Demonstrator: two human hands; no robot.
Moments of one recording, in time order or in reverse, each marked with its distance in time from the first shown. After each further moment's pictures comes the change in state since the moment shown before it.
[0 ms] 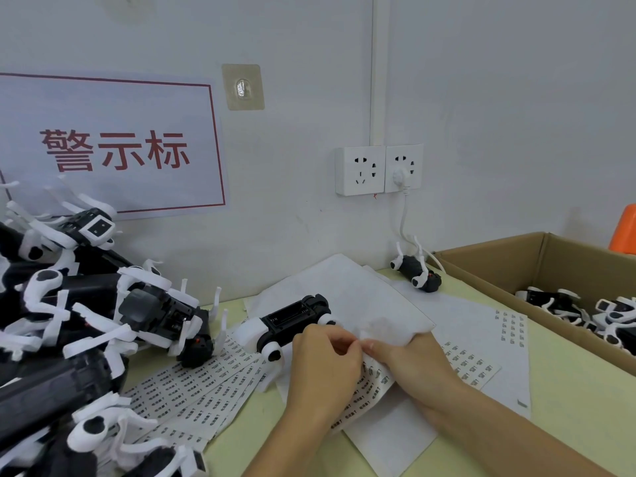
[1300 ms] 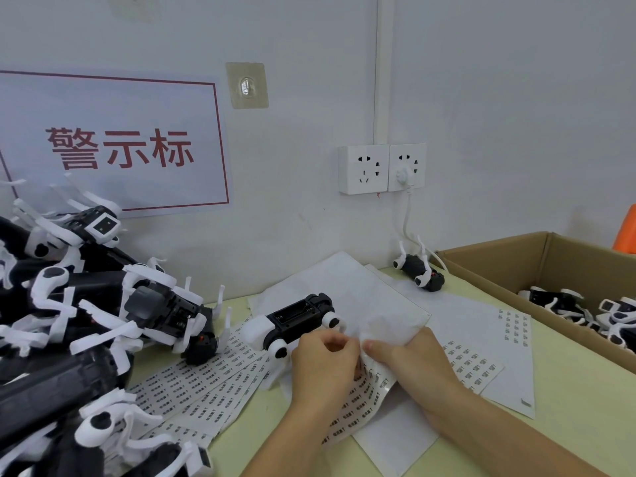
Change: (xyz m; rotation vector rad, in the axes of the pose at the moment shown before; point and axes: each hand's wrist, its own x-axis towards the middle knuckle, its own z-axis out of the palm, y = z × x) left_hand 0.003 -0.010 0.005 -0.205 0.030 -0.277; right_hand -0.002 -0.001 0.004 -0.094 0.039 0.082
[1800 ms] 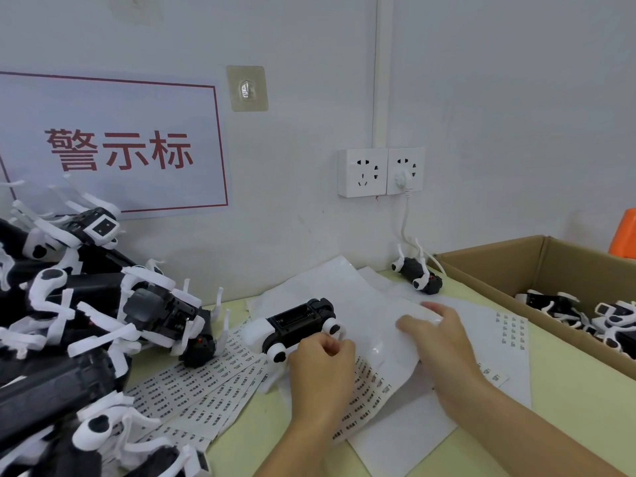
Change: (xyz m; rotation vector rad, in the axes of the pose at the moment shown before) left_hand -0.003 -0.004 0.004 0.092 0.106 0.051; right_hand 0.000 -0.021 -0.020 0.203 0.222 0.079
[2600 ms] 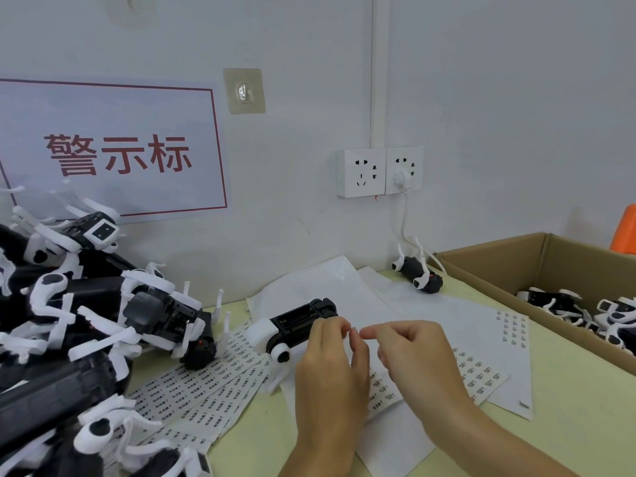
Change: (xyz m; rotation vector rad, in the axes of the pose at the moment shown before) left_hand -0.020 0.007 0.006 0.268 0.272 0.577; right_hand -0.039 -0.007 0.015 -0.149 -0.192 -0.221
